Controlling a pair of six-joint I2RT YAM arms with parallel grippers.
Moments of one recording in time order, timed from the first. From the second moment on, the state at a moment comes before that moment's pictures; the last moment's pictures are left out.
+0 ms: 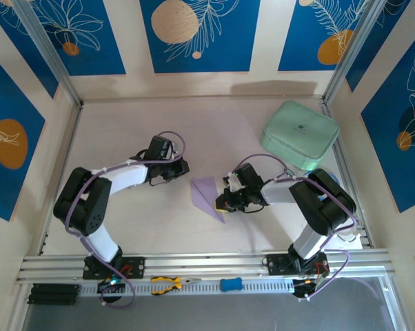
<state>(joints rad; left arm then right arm) -0.48 1.67 0.91 -0.11 0.38 -0.77 0.58 1.66 0.59 0.03 -0.69 0.71</state>
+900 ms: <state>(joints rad) -0.65 1.82 0.84 0.06 0.50 -0.78 0.63 1.60 0.69 -0.14 -0.65 0.72</state>
